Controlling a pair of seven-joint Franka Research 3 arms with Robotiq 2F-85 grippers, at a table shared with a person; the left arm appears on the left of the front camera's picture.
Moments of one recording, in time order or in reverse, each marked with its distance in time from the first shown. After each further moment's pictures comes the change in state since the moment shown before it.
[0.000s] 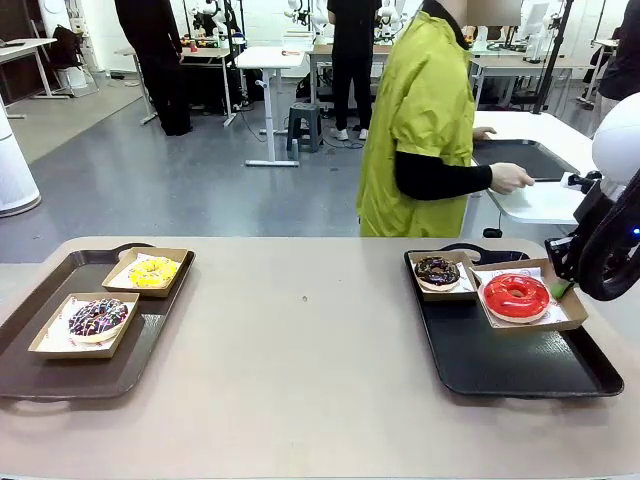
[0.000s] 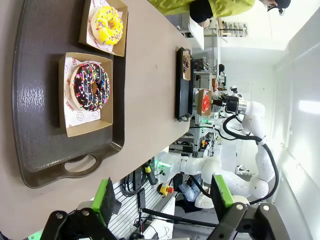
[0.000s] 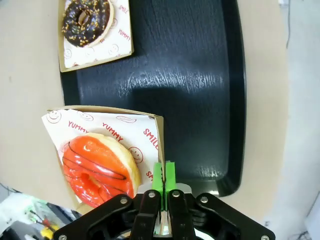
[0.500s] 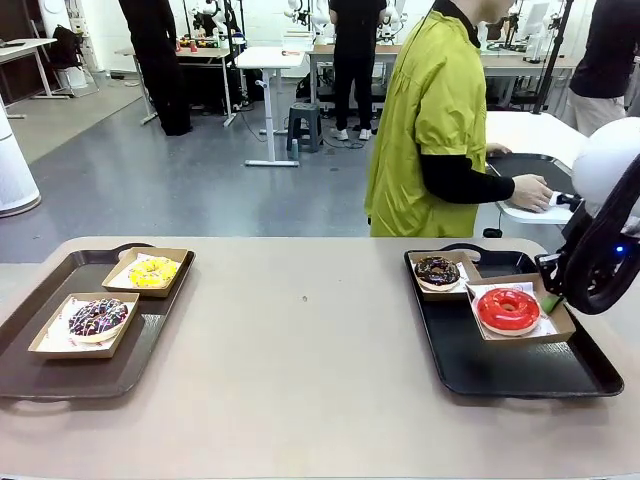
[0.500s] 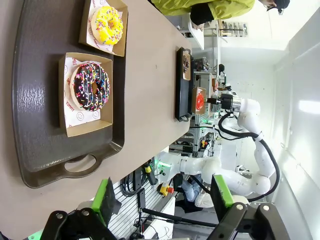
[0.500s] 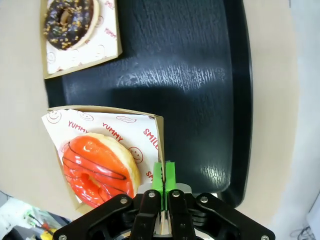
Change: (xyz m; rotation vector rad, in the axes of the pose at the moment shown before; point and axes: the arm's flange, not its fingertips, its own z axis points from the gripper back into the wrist) left arm 0.000 0.000 0.000 0.000 0.000 0.000; right arm 0.010 -0.006 -0.039 -0.010 0.038 -0.021
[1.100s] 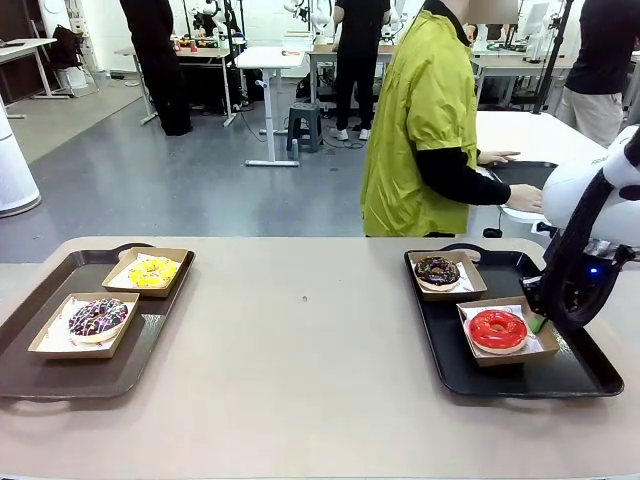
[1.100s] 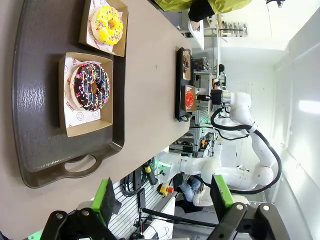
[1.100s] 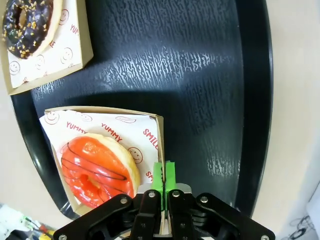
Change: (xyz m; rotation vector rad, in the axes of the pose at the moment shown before) left arm 0.000 0.000 0.000 0.000 0.000 0.000; right arm 0.020 -0.002 -0.054 -0.025 0.081 -0.016
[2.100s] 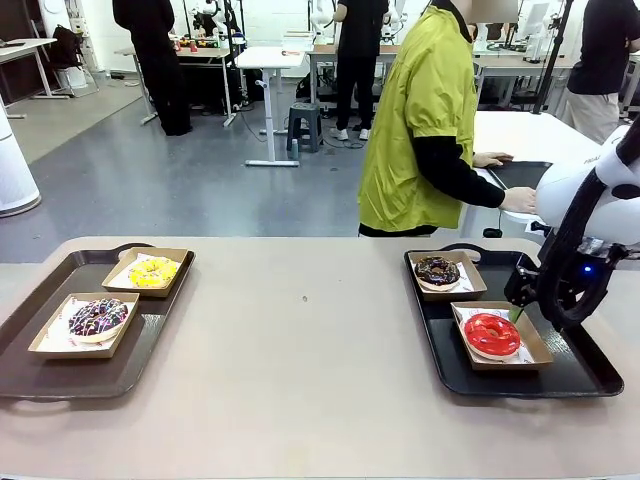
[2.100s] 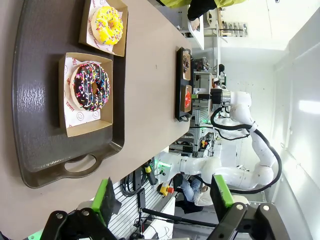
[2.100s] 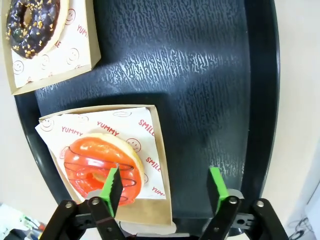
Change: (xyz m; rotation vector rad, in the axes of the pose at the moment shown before) left arm 0.000 0.000 0.000 0.000 0.000 0.000; right arm 0.002 0.006 0.002 0.002 -0.005 0.014
